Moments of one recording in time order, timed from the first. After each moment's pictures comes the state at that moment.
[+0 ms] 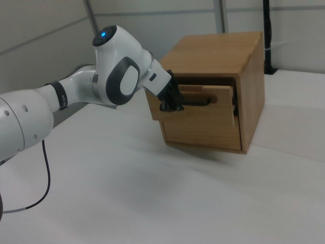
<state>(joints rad) 0.02 0.33 0.07 -1.45 -0.14 2.36 1.26</state>
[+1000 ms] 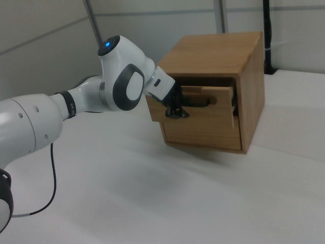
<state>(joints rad) 0.02 0.39 0.07 -1.44 -0.24 2.39 1.26</state>
